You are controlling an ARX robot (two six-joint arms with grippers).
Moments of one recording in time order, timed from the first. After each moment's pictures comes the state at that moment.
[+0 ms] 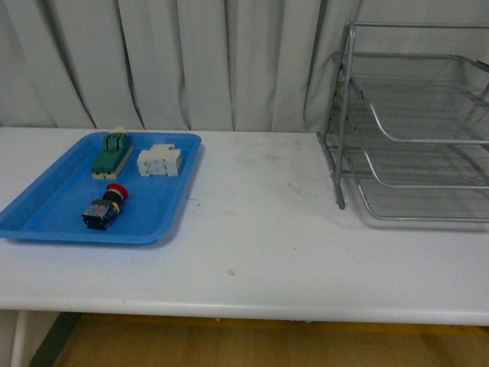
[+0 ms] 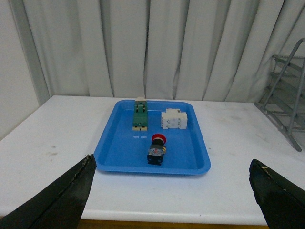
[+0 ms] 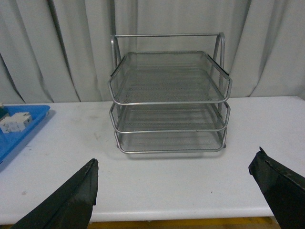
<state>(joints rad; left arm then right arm) 0.00 0.01 0.01 0.00 0.00 -0.01 -0.01 0.00 0.01 0.00 0.00 0.00</state>
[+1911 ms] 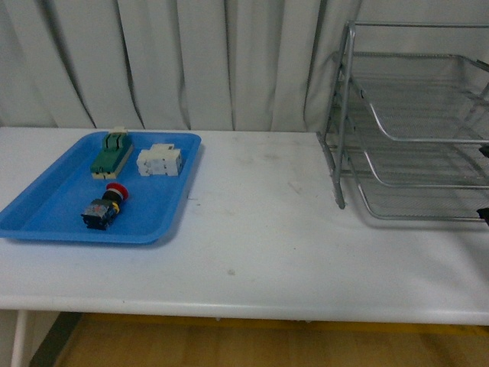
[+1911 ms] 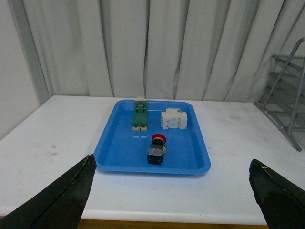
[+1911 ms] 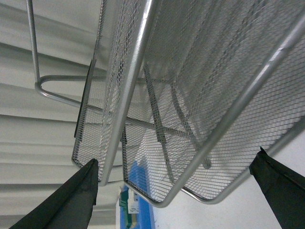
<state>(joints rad) 0.00 0.01 0.01 0.00 0.00 -0.01 -0.15 2.15 0.69 1.29 -0.32 1.20</state>
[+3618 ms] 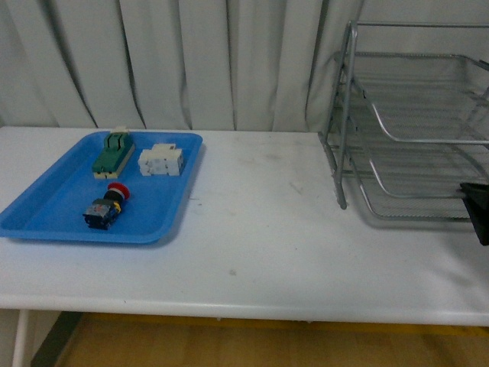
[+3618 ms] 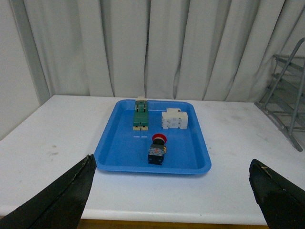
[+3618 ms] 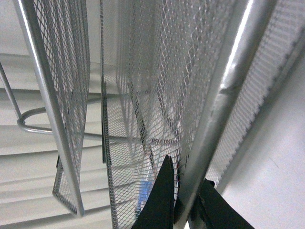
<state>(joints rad) 0.00 0.01 0.01 0.00 0.00 -0.01 -0.12 2.28 0.76 1.31 -0.23 1.36</state>
